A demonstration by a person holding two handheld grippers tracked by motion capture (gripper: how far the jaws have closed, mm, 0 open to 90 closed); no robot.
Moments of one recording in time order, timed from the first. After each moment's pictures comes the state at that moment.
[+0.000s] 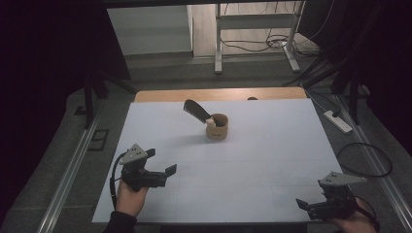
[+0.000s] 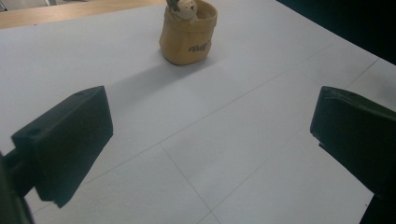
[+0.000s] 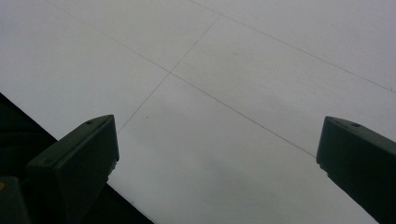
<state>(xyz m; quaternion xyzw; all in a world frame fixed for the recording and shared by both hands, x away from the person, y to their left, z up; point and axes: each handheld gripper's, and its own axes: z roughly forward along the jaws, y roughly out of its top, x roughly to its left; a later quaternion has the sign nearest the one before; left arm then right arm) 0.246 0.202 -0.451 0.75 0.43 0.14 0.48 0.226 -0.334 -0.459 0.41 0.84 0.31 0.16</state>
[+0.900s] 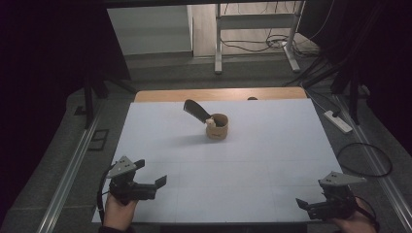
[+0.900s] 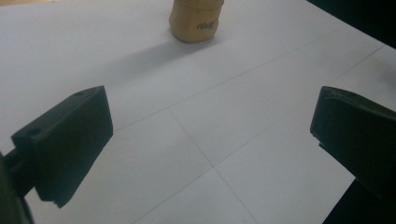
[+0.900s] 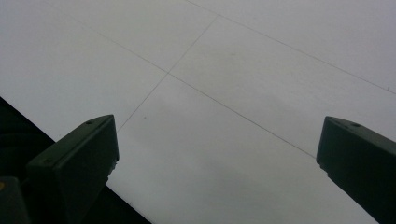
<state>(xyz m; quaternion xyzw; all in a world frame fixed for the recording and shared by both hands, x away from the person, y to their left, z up) 0.213 0.221 -0.457 0.75 0.45 0.15 0.46 0.226 -0.333 -0.459 0.42 0.84 0.31 0.16</state>
